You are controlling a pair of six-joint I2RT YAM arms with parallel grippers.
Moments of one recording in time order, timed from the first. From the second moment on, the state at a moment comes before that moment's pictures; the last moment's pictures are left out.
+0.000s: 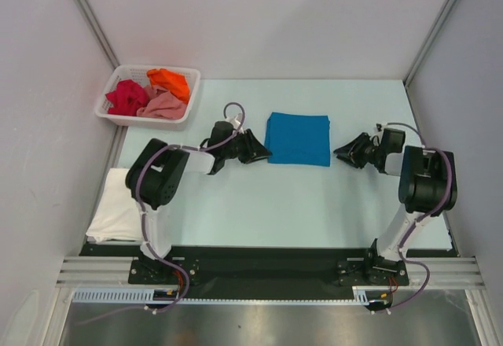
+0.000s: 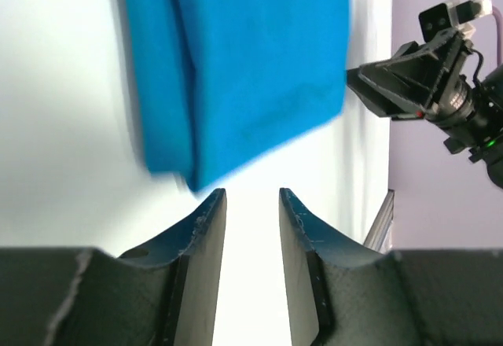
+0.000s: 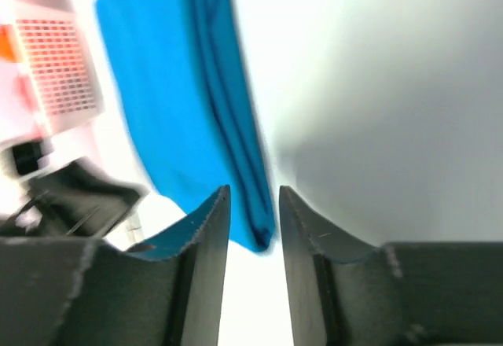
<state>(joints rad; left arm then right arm) -0.46 2.03 1.01 0.51 0.53 -0.90 -0.19 1.86 0.81 0.32 -0.71 0.73</state>
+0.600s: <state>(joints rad) -0.45 1.22 0.63 0.17 0.13 -0.97 0.47 1.36 0.85 -0.10 -0.02 0.20</state>
